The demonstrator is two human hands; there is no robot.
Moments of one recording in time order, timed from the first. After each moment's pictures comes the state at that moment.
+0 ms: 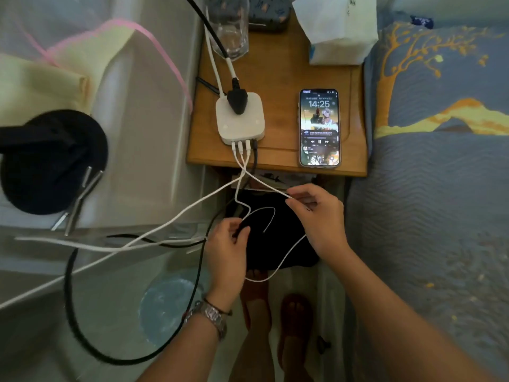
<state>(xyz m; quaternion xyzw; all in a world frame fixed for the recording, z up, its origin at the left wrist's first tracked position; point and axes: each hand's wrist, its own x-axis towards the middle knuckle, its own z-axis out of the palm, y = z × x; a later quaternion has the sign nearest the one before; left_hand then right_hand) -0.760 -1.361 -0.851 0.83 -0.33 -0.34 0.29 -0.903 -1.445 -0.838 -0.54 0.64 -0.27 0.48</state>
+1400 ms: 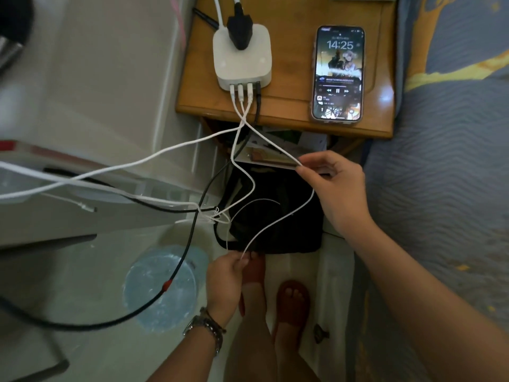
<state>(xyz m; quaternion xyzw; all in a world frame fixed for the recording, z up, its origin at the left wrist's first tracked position) -0.780 -1.259 -0.940 0.82 -0.35 -0.41 0.20 -0.918 -1.439 -0.860 -0.56 0.61 -0.29 0.49</state>
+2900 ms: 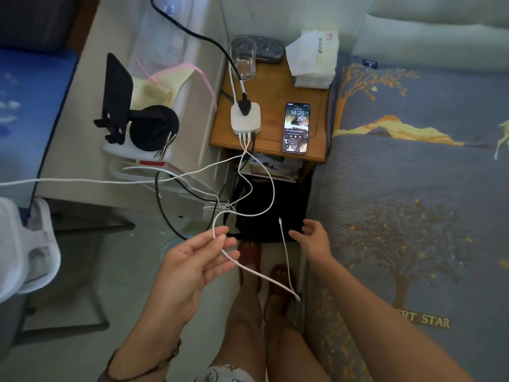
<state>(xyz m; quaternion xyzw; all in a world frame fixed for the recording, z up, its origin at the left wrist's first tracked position) -0.786 -1.245 -0.587 0.67 -0.03 -0.58 0.46 -0.979 -1.327 -0.775 -0.34 0.73 -0.13 0.58</state>
